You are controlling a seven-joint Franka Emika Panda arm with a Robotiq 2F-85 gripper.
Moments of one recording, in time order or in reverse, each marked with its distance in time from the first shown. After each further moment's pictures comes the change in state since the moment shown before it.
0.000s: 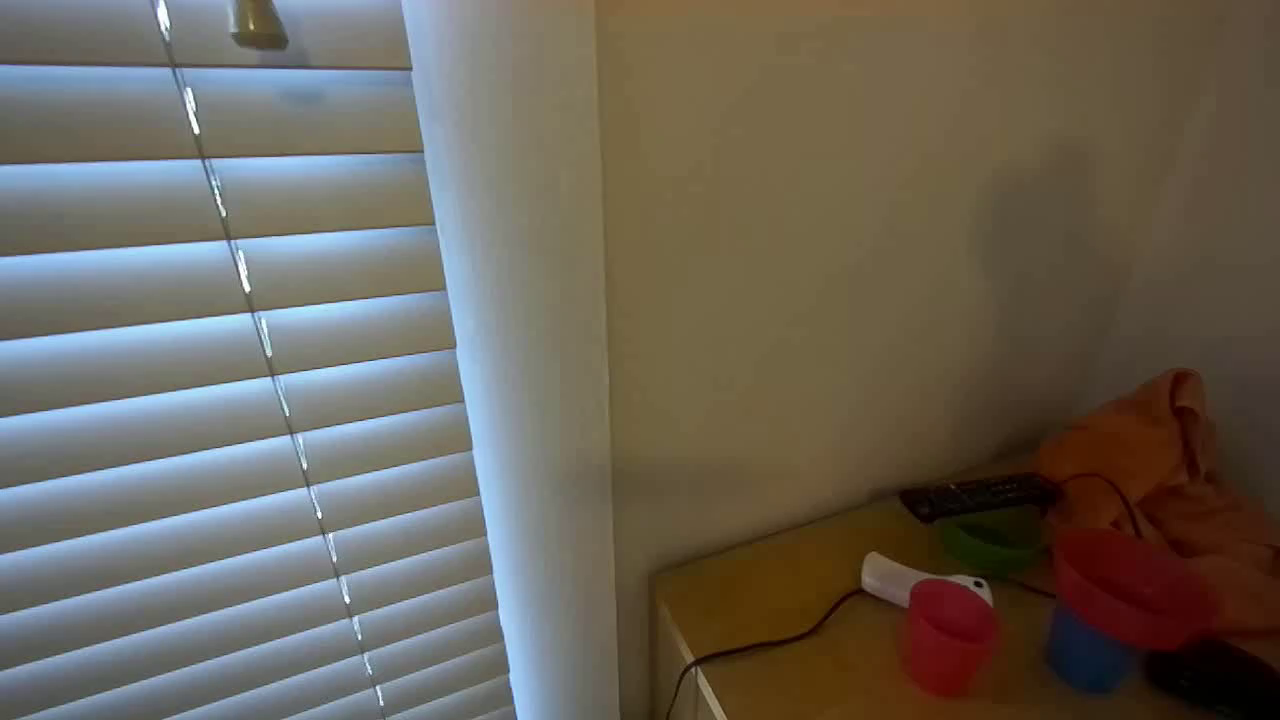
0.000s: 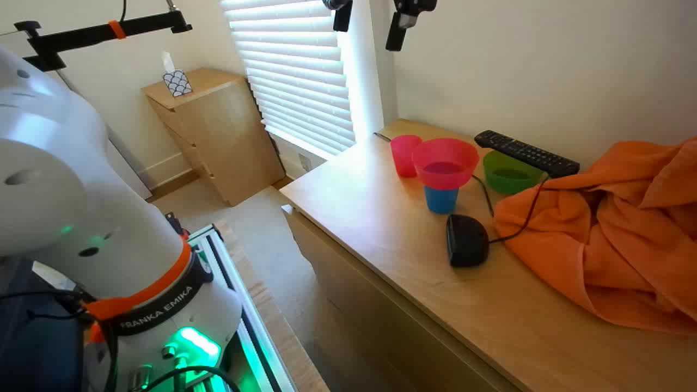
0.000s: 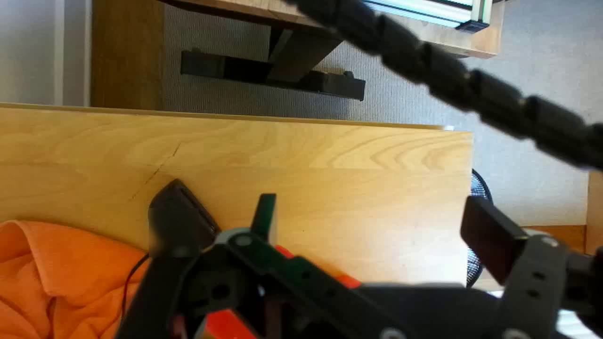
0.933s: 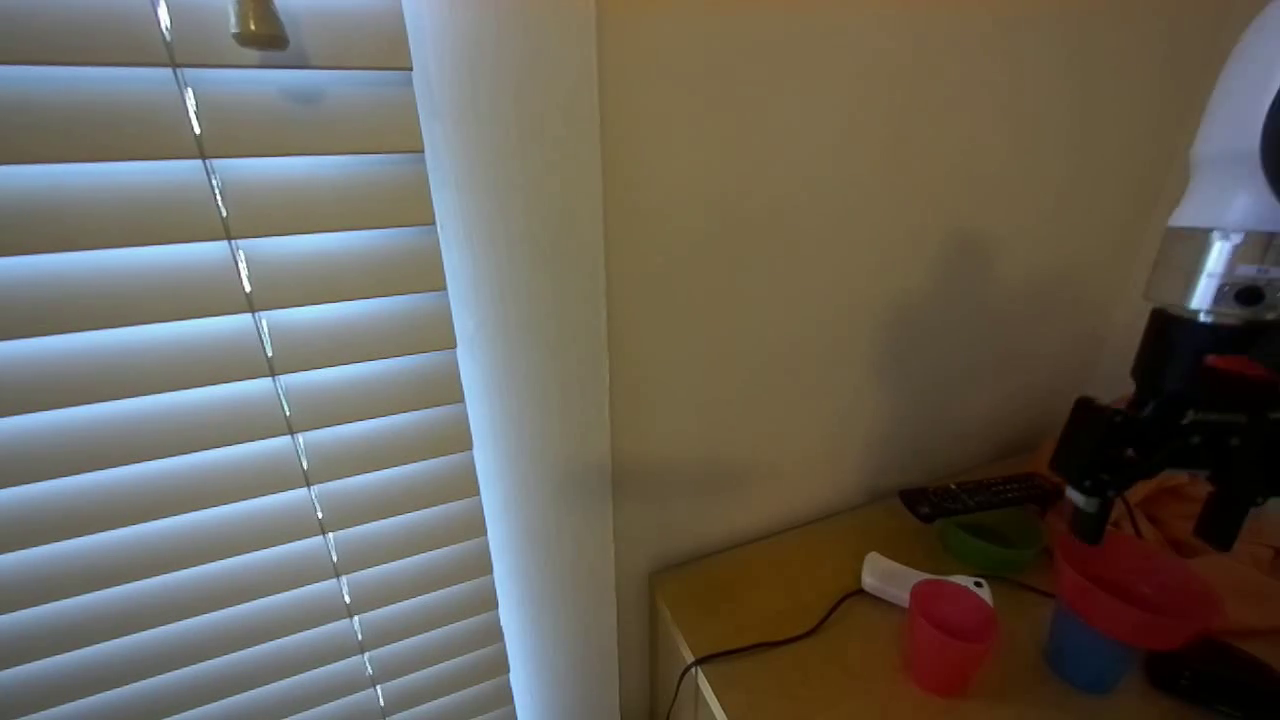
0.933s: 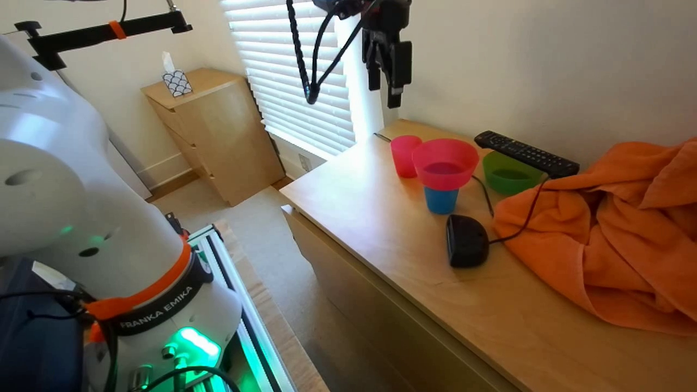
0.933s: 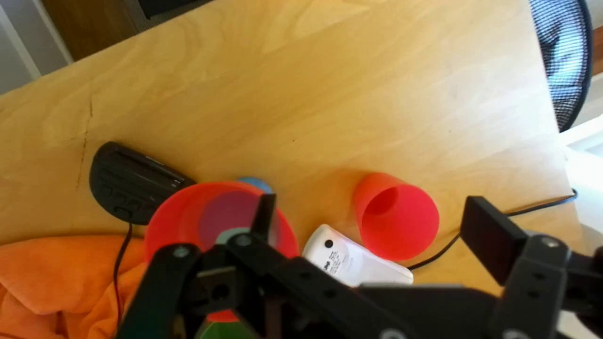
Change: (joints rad) arm -0.002 0.122 0.230 -0.230 0.064 0.617 0.613
